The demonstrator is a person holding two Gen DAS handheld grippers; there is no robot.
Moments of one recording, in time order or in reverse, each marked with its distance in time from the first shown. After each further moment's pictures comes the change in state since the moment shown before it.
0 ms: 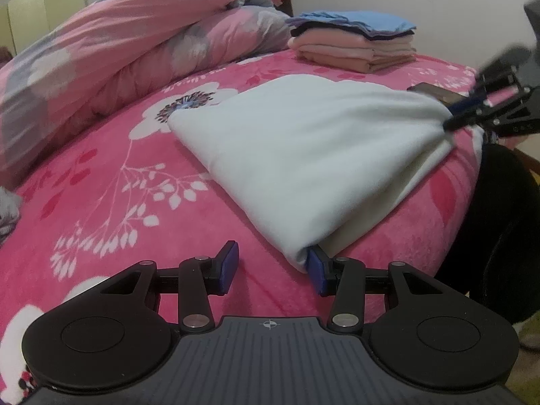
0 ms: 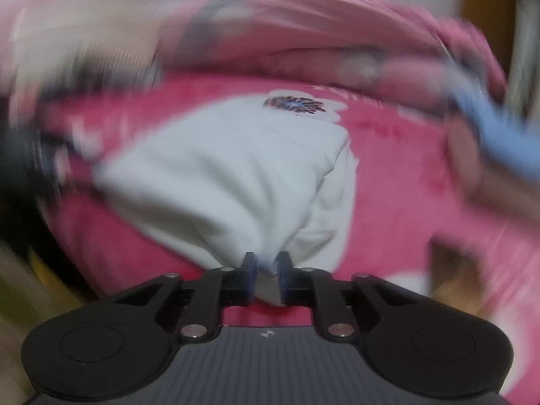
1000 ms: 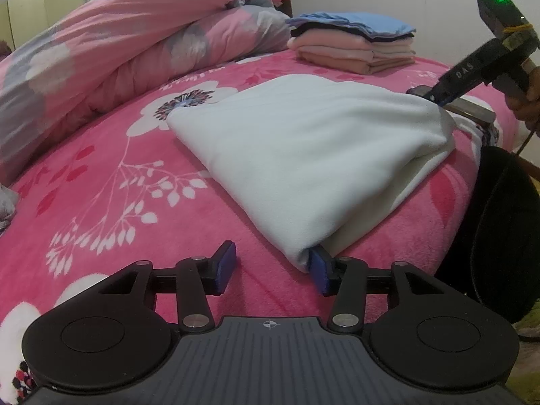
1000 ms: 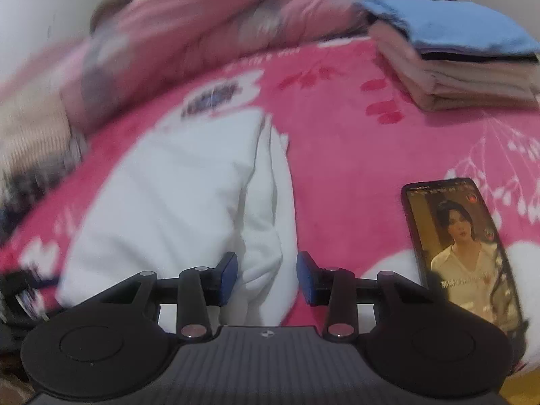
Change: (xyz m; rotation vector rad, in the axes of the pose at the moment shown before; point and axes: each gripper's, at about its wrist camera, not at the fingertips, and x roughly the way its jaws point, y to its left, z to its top) left arm 0.002 0.006 -0.002 -0.018 -0.003 -0.020; right arm 0.043 -0.081 0.016 0.643 0.121 0.083
